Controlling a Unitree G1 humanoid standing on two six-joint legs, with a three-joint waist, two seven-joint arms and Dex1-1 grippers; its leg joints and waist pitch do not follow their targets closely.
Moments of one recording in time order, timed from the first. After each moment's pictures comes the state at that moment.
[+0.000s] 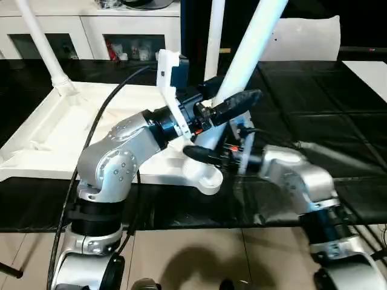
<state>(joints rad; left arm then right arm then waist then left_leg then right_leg) -0.62 0.12 -0.02 -0.17 -0.66 0.71 -0.62 -0.54 -0.18 0.14 0.24 0.40 0.47 0.90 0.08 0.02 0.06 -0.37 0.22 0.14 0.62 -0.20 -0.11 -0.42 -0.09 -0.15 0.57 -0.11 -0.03</state>
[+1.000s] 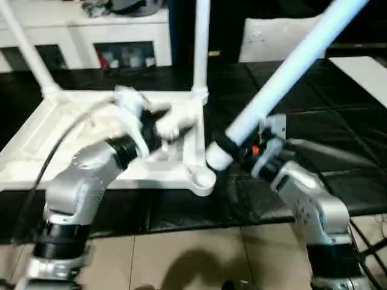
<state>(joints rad) -0.44 0.43 -0.14 0.04 -0.34 0.44 -0.70 -0.31 -0.14 -0.01 -0.03 0.36 0.50 0.49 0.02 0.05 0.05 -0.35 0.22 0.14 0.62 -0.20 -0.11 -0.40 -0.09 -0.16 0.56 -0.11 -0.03</state>
